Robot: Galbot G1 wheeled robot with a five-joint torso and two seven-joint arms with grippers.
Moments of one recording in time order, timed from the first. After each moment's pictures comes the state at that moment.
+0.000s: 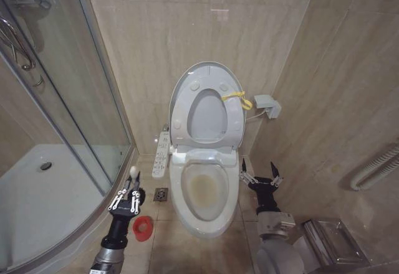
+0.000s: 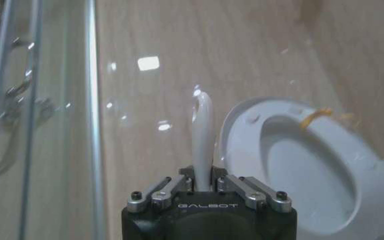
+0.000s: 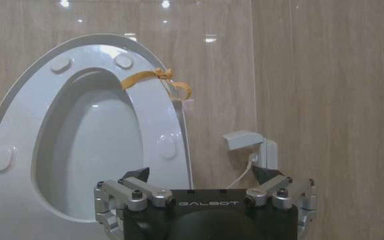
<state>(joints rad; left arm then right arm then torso) 1.54 -1.30 -0.49 -1.87 0.06 -0.76 -0.13 -1.46 1.42 0.41 2.11 0.10 0.08 0.34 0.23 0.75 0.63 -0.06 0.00</state>
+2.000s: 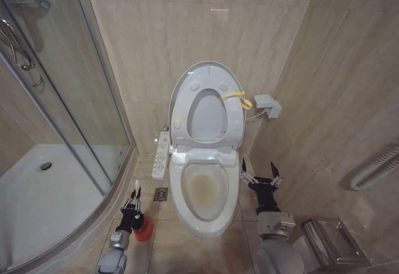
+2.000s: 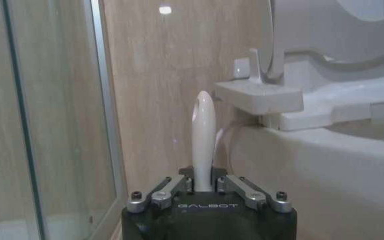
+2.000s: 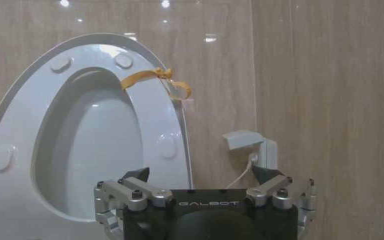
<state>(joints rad) 0.99 -1.29 -0.33 -0.86 -0.21 -0.82 0.06 -1.46 1.42 0.41 2.11 0.10 0.08 0.34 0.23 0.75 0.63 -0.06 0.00</state>
